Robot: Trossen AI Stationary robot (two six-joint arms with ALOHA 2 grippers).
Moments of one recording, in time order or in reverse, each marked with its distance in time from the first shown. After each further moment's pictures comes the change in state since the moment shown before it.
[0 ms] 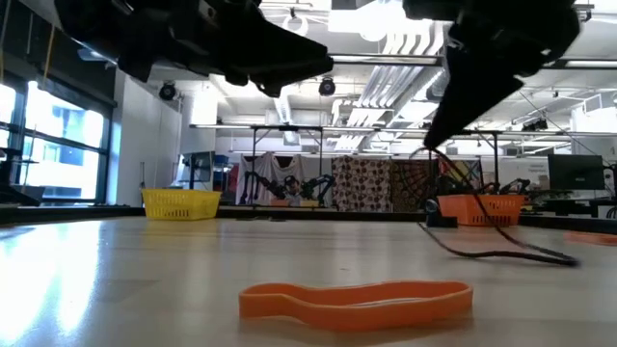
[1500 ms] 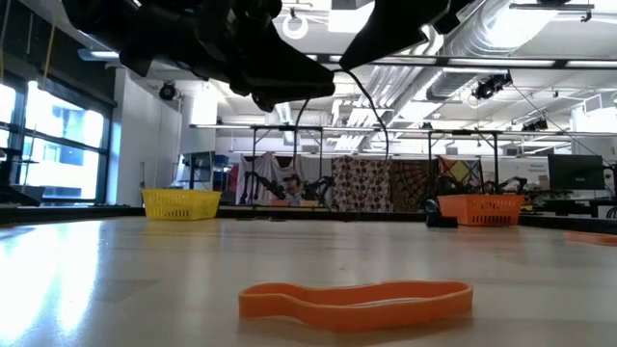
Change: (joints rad) left arm 0.000 0.000 0.044 -0.137 -0.132 -0.129; right arm -0.006 0.000 0.000 0.428 0.393 -0.414
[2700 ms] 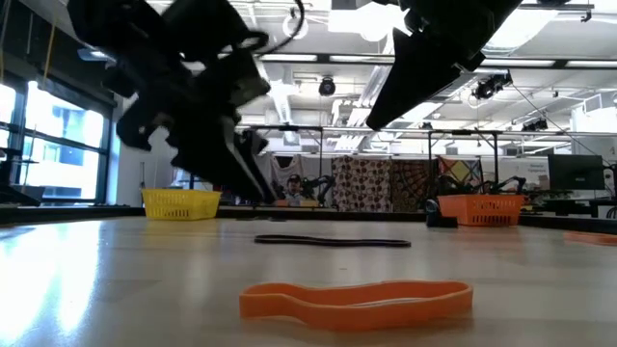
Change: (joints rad) left arm 0.011 0.057 0.002 -0.414 0.120 0.069; right arm -0.052 0.000 0.000 -0.229 -0.303 0.219
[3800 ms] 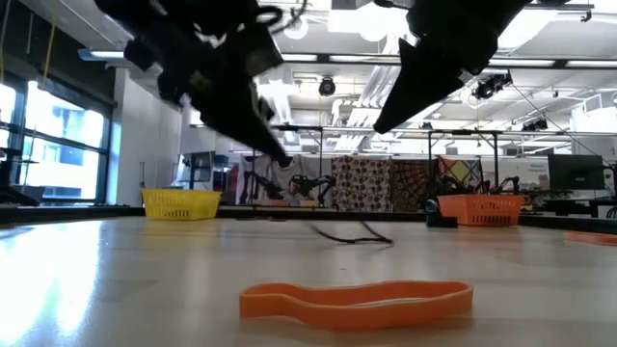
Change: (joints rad) left arm 0.078 -0.081 0.091 -0.166 0.010 0.013; right arm 0.000 0.000 0.000 -0.053 0.034 -0.004
